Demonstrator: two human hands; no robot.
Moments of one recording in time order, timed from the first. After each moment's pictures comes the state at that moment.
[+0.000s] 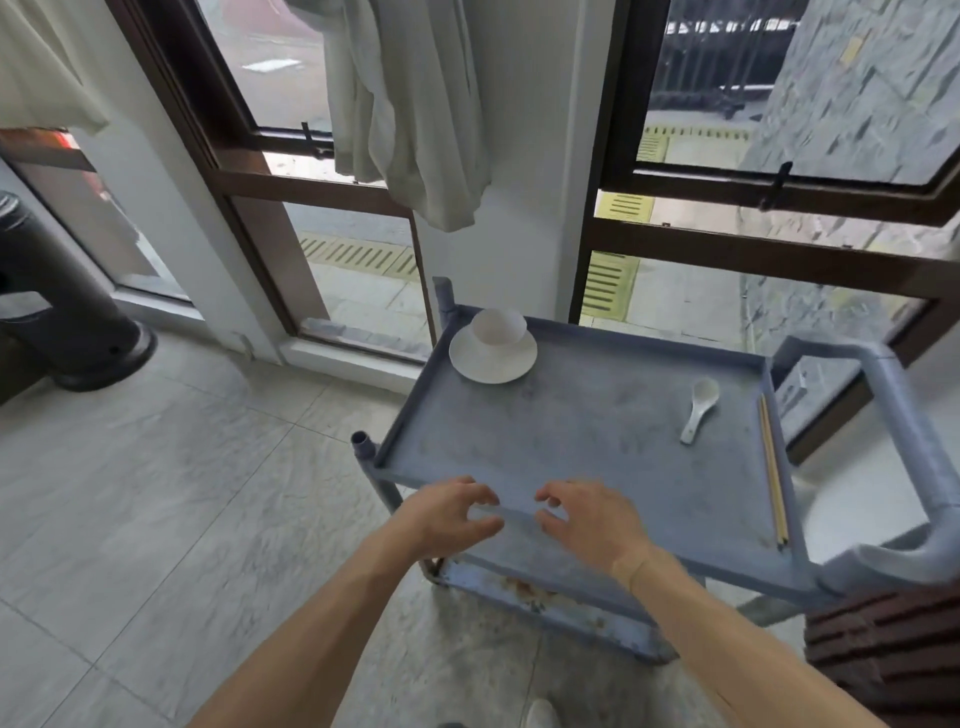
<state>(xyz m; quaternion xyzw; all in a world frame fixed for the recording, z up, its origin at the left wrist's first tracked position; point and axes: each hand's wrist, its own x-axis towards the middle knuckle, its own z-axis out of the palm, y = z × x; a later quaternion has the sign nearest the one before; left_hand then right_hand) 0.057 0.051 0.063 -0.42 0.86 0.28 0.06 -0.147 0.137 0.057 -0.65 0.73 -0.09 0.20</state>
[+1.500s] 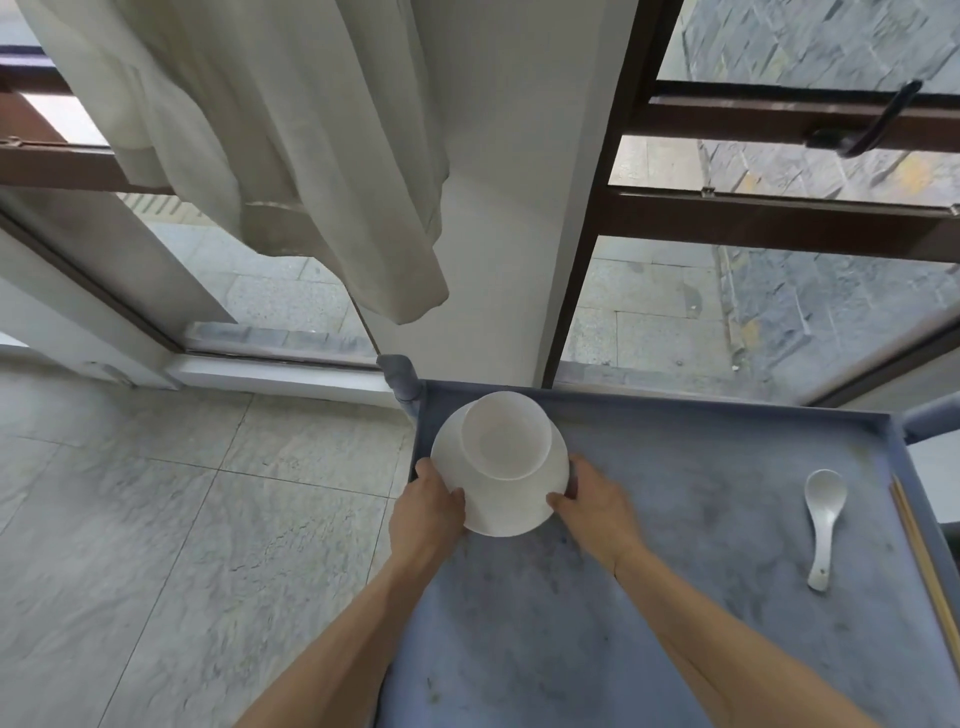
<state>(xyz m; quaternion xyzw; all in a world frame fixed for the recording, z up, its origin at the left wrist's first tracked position) -0.036 -0.277 -0.037 -0.62 0.71 0.34 0.01 -0.214 -0.172 -0.040 -0.32 0.85 -0.21 0.37</state>
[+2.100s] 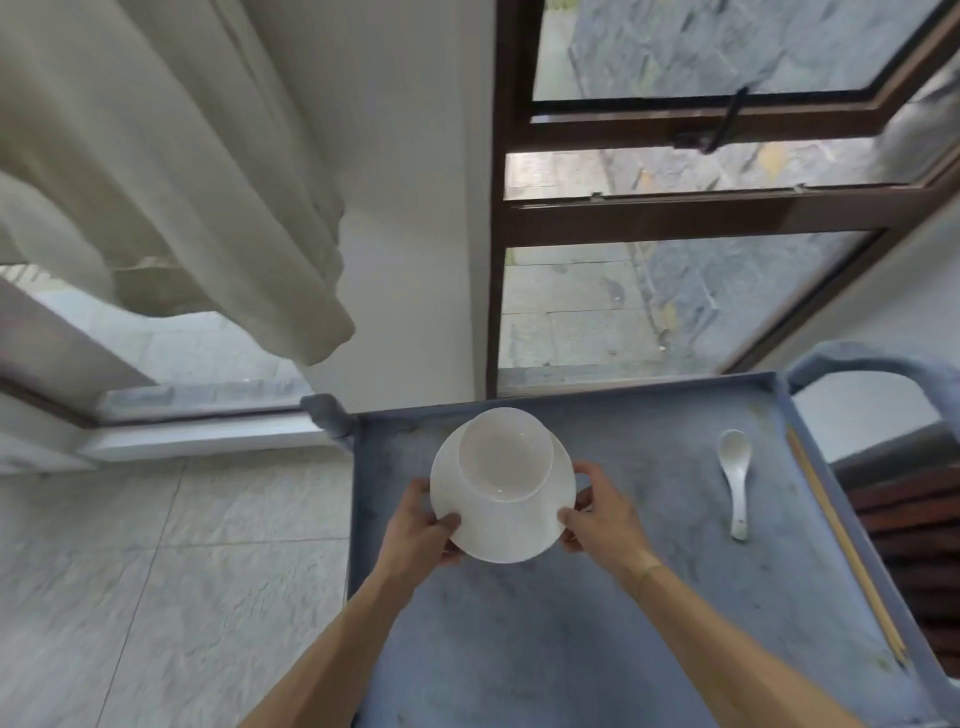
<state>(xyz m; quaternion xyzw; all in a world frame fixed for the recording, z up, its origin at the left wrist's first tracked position) -0.060 -0.262 -0.034 -0.52 0.57 0.63 -0.04 -0.242 -0.110 -0.017 -0.16 0.82 -0.39 0.38</state>
